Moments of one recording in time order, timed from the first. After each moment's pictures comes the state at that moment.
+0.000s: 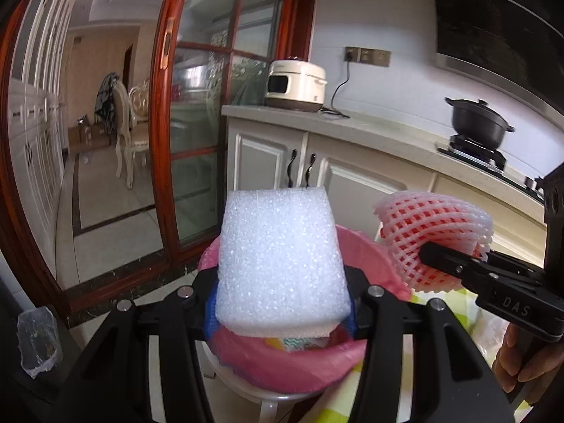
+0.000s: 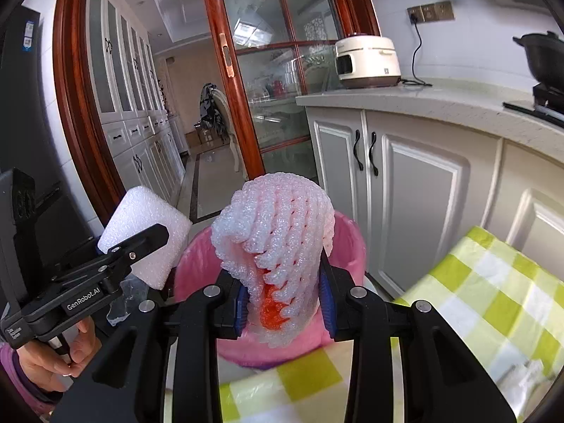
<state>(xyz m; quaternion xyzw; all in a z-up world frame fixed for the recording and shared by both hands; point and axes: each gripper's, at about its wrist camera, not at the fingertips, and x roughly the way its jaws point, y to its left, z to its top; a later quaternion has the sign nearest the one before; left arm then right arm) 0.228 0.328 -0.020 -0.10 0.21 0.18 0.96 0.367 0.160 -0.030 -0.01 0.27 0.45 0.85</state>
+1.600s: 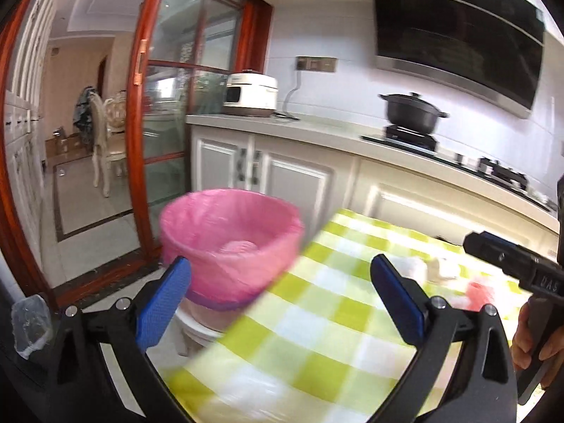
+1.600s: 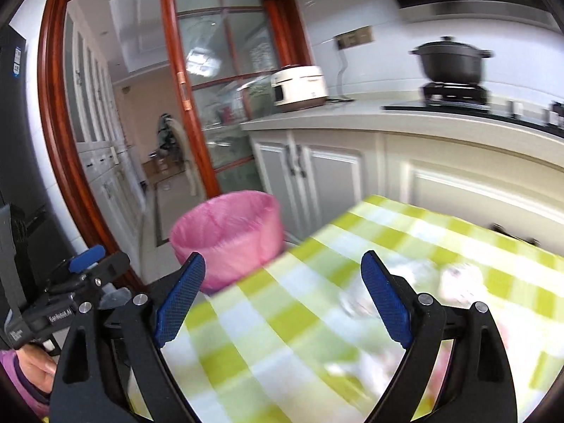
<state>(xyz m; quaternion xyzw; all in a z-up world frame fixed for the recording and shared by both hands) 0.106 0.175 -0.013 -0.08 0.19 0.11 0.97 0.230 -0.056 -0.013 0.02 0.24 0.33 0.91</state>
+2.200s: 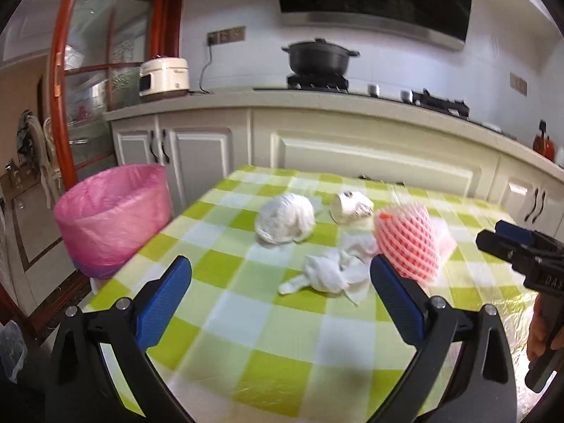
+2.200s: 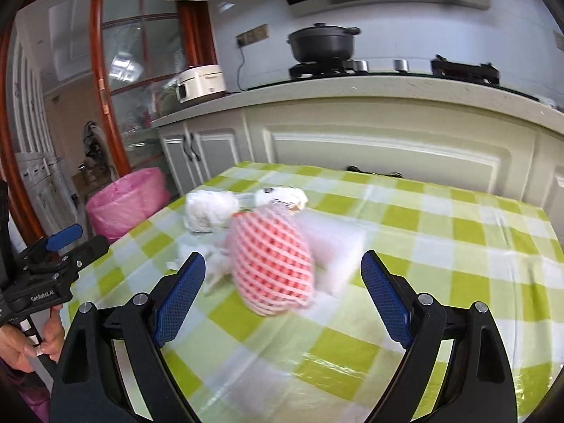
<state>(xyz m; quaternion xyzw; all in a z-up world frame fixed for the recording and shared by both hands) 0.146 0.013 -0.073 -0.01 0.25 0.00 0.97 0.200 -0.228 -0.081 0.04 0.27 0.17 0.95</state>
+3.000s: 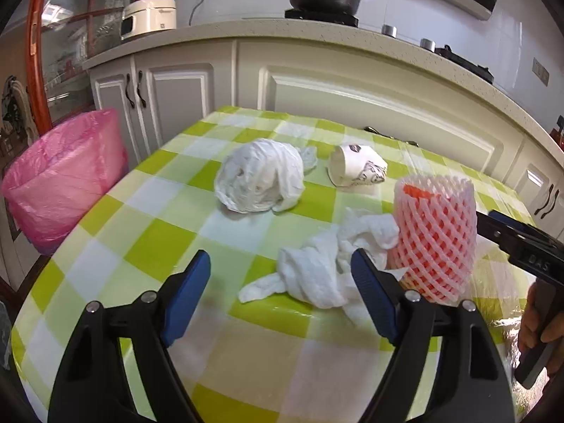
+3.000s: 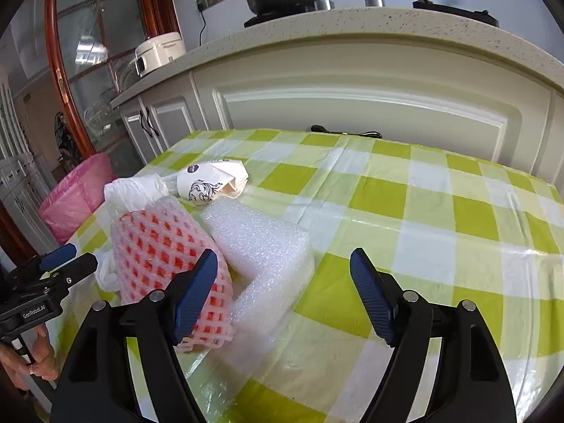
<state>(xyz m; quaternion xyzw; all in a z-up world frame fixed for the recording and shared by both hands) 0.241 0.005 -0.120 -0.04 0.36 -0.01 0.93 0.302 -0.240 -0.123 0.03 0.36 0.15 0.92</state>
